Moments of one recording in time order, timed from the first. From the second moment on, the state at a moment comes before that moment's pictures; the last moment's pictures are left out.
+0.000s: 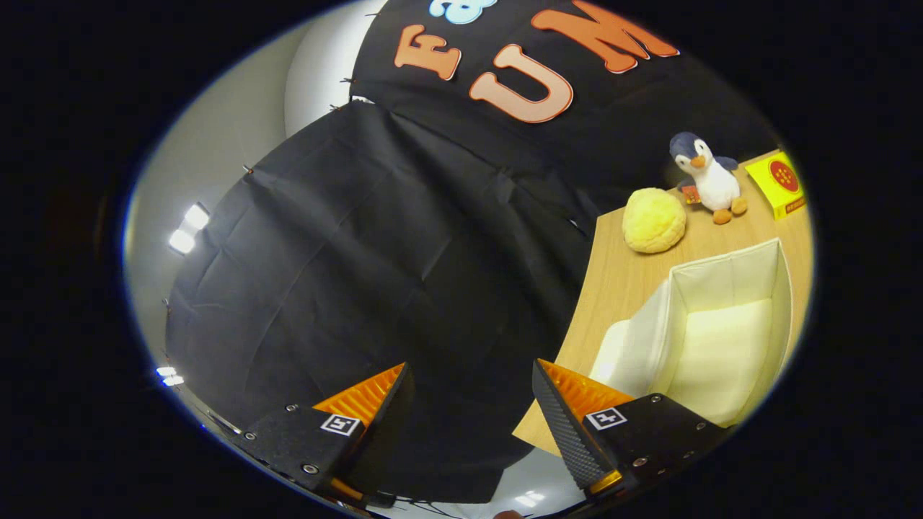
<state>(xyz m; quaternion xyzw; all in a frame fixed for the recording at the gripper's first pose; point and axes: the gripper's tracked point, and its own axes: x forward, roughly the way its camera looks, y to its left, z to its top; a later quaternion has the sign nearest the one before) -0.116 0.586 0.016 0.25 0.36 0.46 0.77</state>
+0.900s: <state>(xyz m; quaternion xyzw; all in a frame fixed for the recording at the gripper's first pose) -0.012 0.264 -0.115 0.13 0.31 0.13 0.93</state>
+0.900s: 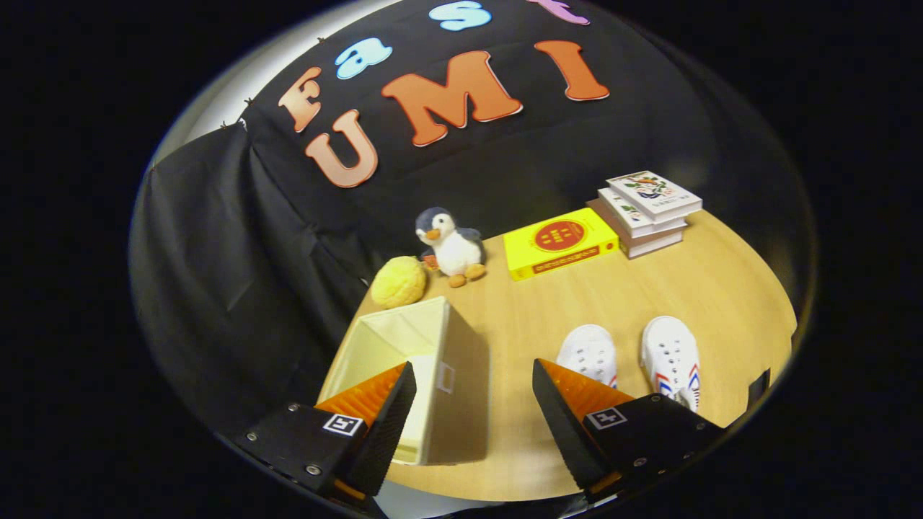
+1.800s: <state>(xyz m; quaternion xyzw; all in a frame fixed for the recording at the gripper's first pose) -0.003 0.171 -0.273 0.01 0.44 0.05 0.90</state>
